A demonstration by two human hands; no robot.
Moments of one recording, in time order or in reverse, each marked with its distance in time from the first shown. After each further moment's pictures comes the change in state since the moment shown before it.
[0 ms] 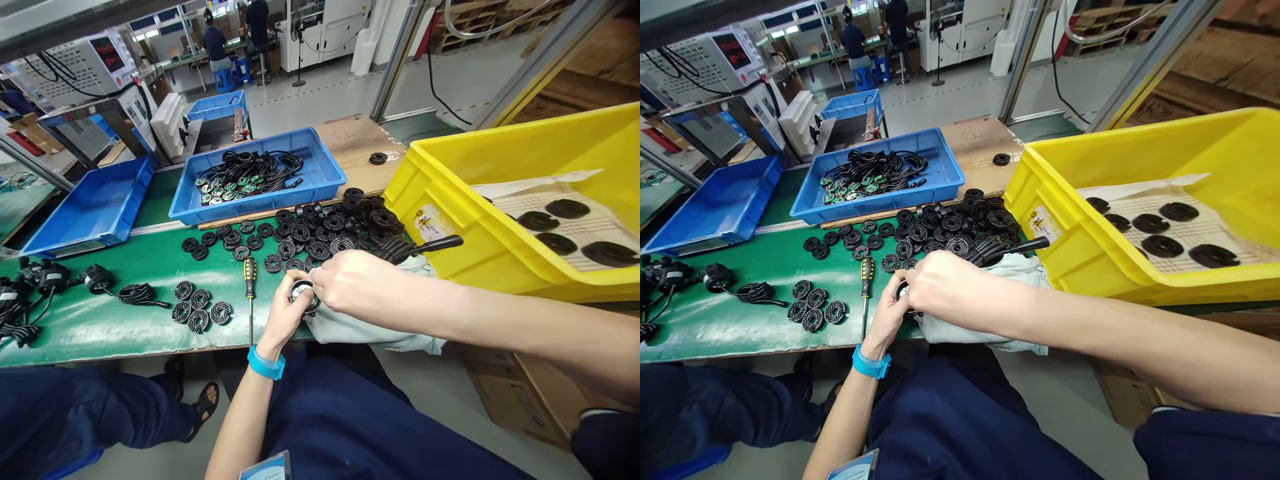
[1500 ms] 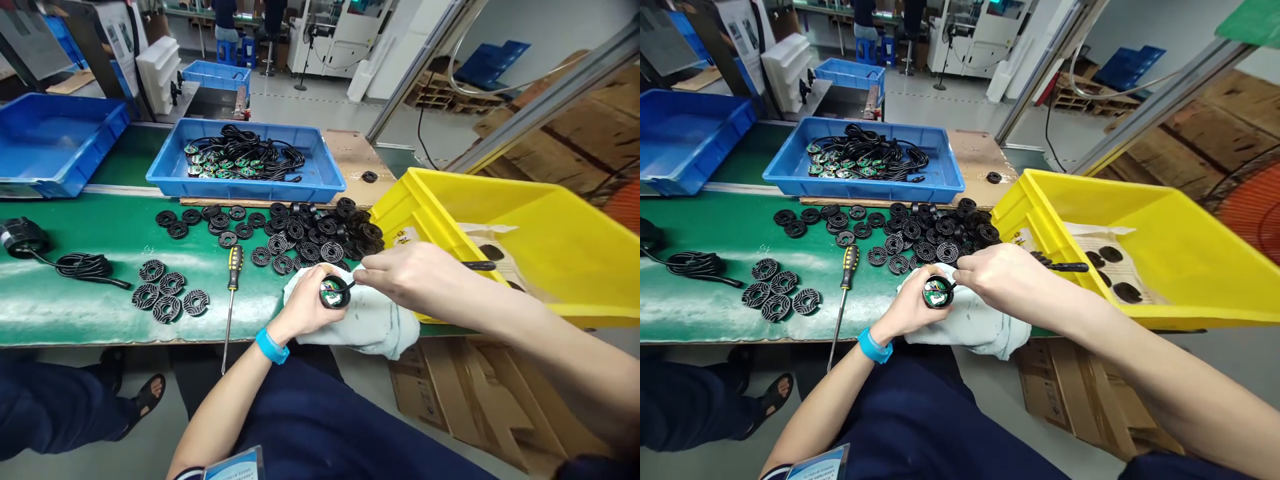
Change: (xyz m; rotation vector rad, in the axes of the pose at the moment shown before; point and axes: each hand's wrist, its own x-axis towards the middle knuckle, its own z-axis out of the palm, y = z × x) left_hand 0.025 -0.011 0.041 0.151 -0.183 0.230; right_hand -0.057 0.042 0.030 0.010 0.064 0.086
